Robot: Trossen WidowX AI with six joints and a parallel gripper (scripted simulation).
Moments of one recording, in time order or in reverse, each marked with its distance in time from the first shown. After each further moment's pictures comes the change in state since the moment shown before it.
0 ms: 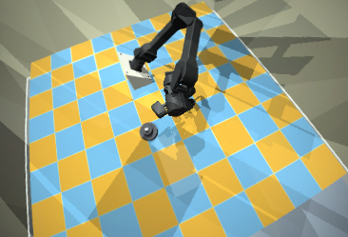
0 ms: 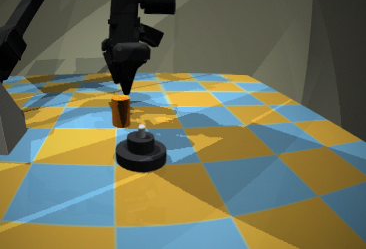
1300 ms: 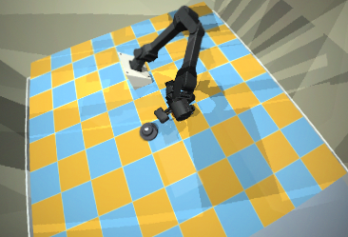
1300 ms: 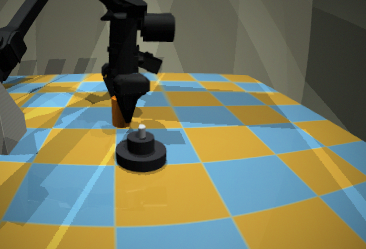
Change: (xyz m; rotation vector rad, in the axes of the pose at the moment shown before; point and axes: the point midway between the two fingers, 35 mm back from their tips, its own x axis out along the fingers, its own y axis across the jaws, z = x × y) arm 0.059 0.002 0.002 -0.008 -0.009 -0.001
